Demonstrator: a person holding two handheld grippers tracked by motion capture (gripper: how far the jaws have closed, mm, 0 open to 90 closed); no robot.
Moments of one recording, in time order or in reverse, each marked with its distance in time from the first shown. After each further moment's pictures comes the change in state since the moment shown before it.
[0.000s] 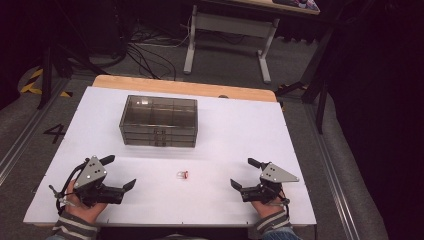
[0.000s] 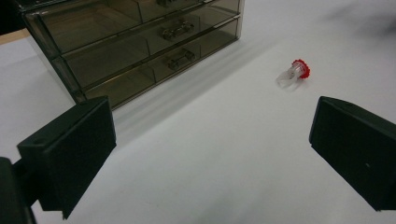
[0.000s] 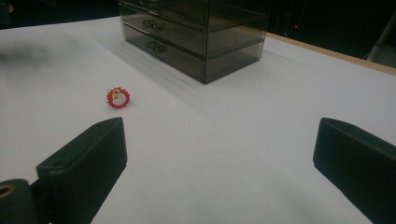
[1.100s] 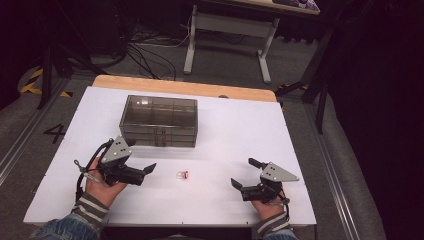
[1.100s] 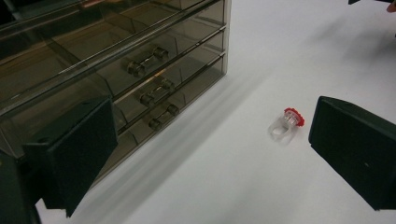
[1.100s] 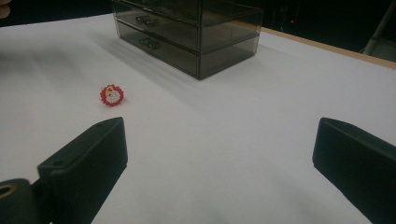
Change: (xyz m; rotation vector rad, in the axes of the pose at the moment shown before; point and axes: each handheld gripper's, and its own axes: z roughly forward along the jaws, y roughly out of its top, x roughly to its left) left arm -0.002 0.059 0.042 0.031 -0.054 0.066; right arm -0.002 -0.001 0.000 0.015 -0.016 0.012
